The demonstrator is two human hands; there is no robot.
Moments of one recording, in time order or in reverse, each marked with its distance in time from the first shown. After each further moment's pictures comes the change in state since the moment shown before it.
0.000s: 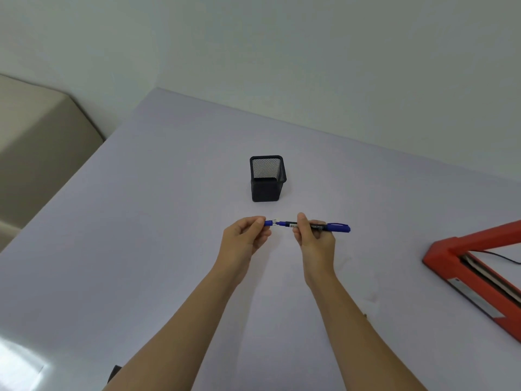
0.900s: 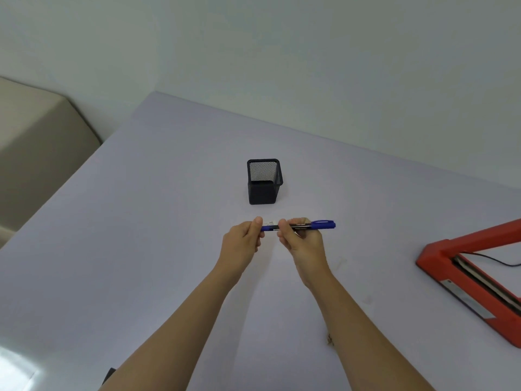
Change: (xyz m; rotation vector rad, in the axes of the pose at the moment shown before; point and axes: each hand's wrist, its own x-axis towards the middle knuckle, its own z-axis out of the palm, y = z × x) left_hand -0.004 0.005 0.006 0.637 0.025 0.162; right_hand -0.009 -0.011 -0.003 -0.087 -0.320 -0.015
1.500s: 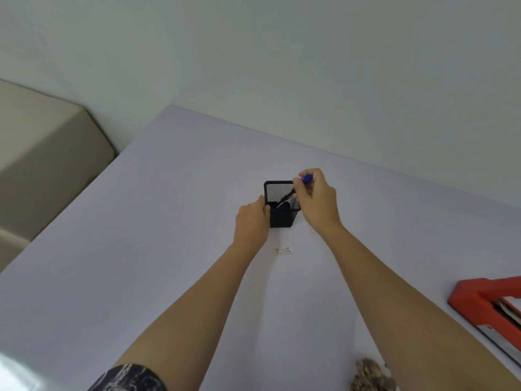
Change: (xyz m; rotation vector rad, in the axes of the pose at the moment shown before) left_hand 0.098 0.031 -0.011 0.569 0.188 0.297; right_hand 0.123 -0.051 0.038 -0.692 0.014 -0.388
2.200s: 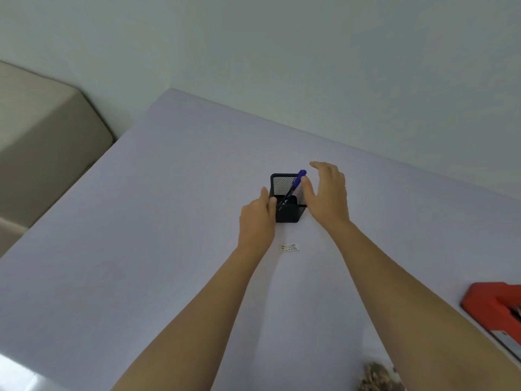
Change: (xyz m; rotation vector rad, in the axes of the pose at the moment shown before) left_hand 0.002 -0.011 0.011 -0.140 0.056 -0.009; right_hand 0.026 0.038 0.012 -0.390 0.042 -0.169
